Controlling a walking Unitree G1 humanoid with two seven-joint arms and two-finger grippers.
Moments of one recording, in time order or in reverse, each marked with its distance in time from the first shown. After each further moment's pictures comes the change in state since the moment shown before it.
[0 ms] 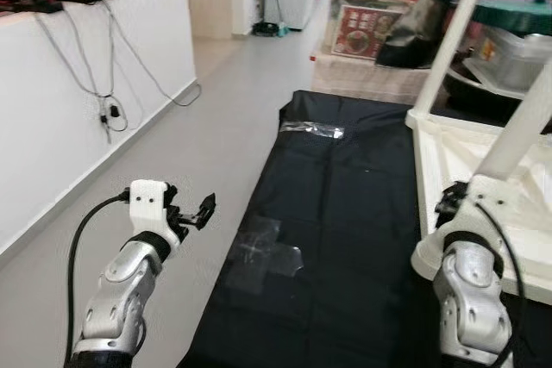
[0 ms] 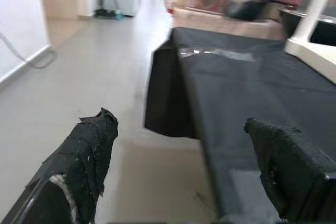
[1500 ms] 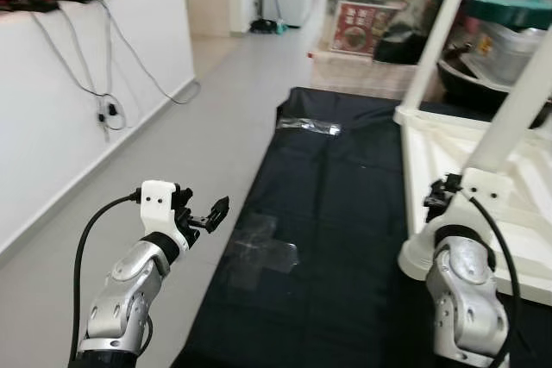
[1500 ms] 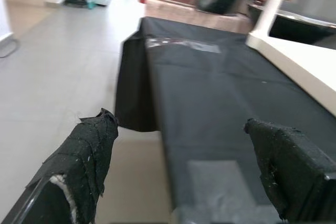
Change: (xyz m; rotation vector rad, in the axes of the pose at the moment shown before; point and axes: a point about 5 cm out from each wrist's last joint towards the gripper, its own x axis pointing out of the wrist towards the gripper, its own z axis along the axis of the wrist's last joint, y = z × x) left arm 0.001 -0.011 -0.002 -0.057 0.027 -0.094; right arm -0.010 0.014 0.035 0.041 -0.114 0.069
